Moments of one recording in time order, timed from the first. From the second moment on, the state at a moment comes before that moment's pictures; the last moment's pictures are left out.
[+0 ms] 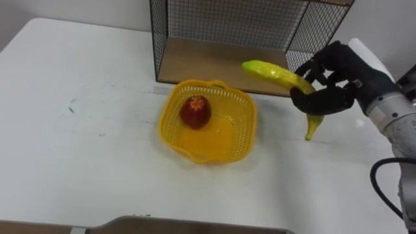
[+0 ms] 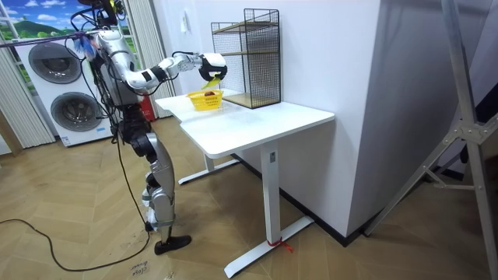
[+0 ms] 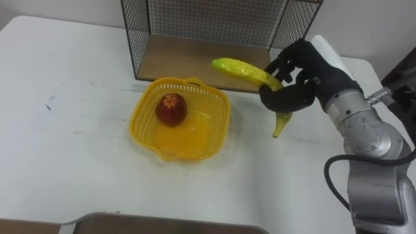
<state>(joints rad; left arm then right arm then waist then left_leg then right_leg) 0.25 0.23 0.14 1.00 0.27 0.16 -0.06 -0.12 -0.44 -0.13 -0.27 -0.43 0.24 0.44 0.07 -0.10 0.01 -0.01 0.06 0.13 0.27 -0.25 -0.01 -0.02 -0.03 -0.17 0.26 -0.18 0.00</state>
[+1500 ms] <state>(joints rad) 0.18 0.26 0.03 1.05 0.27 0.16 -0.05 -0.19 -0.44 0.02 -0.33 -0.46 0.24 0.54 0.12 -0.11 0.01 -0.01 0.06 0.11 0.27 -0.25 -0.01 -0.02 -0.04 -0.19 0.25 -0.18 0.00</state>
